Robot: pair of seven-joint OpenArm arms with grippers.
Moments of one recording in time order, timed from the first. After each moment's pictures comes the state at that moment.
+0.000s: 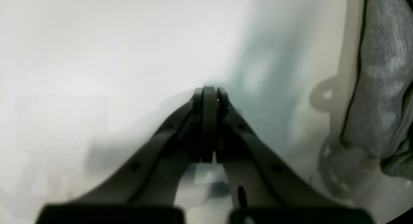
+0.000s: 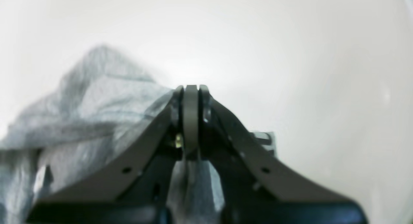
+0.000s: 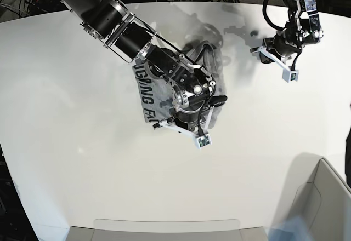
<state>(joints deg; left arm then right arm) 18.8 -16.2 -16.6 95.7 -32.7 -4.8 59.0 25.7 -4.6 -51.5 69.4 -5.3 -28.2 -56.7</state>
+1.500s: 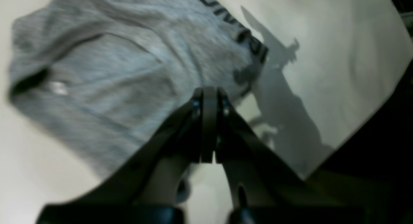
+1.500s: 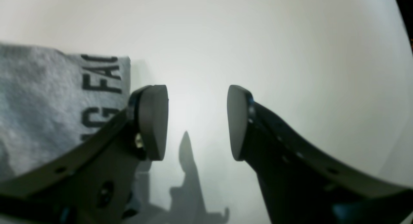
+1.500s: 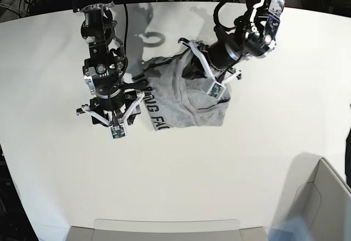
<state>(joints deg) 10.3 -14.5 18.0 114.2 -31.0 -3.9 54.3 1.9 4.0 -10.5 103.6 -9.8 4.0 -54.0</state>
